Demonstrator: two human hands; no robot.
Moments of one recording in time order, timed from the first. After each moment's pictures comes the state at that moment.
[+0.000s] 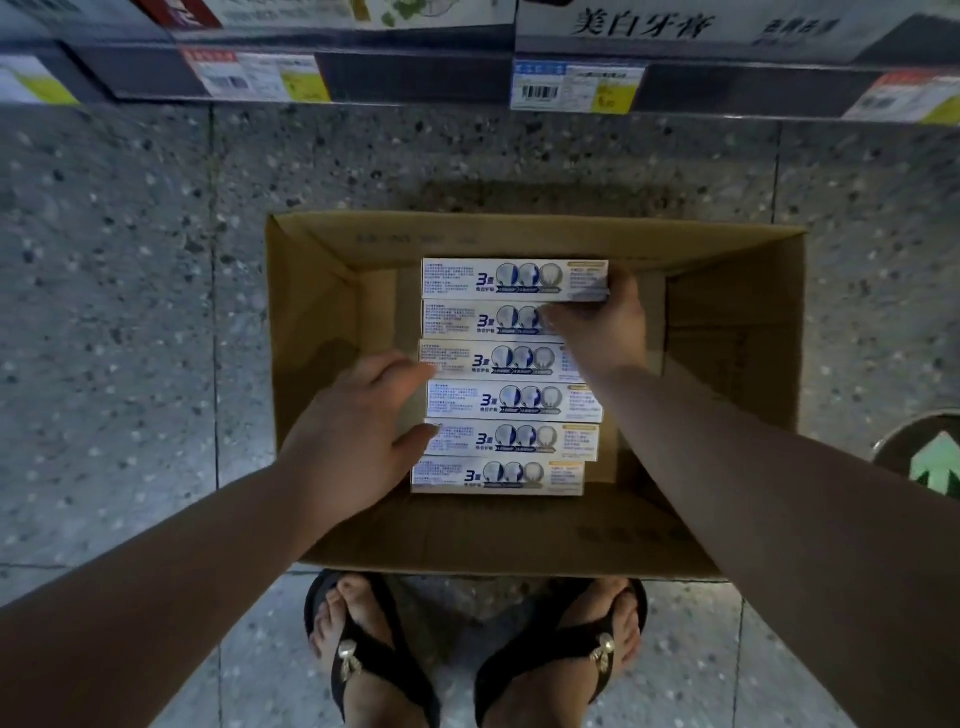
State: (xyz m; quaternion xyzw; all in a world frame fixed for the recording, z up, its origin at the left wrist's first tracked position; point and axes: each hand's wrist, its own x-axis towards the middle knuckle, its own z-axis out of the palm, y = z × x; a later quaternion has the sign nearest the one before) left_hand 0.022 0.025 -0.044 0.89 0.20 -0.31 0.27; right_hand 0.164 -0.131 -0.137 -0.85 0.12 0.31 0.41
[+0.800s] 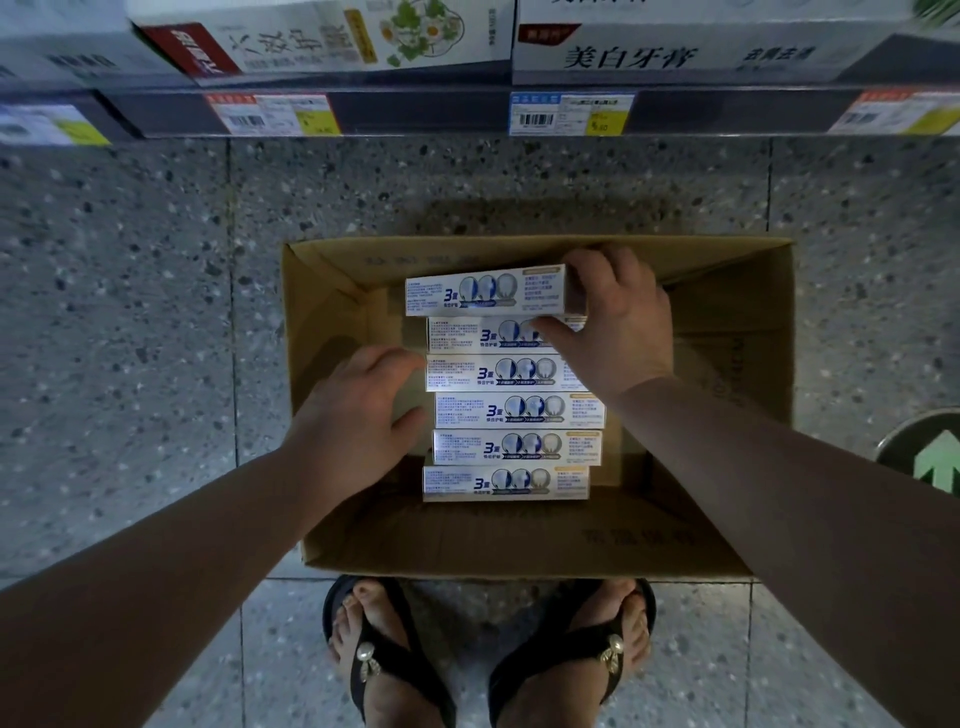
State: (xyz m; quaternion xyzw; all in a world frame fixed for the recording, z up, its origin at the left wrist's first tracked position) left_hand 0.035 0.038 -0.044 0.89 0.23 -0.30 0.25; right_hand 0.171 -0.132 -0.096 -0.94 -0.23 0.14 0.20
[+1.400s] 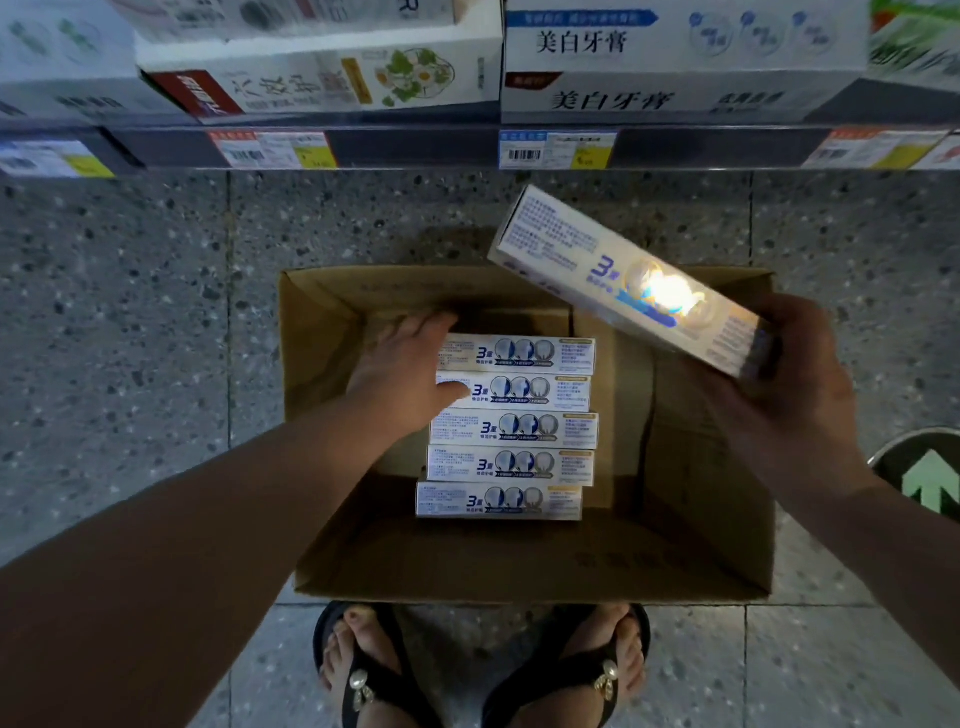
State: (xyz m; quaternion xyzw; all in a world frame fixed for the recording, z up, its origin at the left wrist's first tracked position) left_hand 0.089 0.035 -0.093 0.90 0.19 -0.32 0.23; right_hand 0.174 -0.216 -0.024 -0.91 -0.10 0.15 0.37
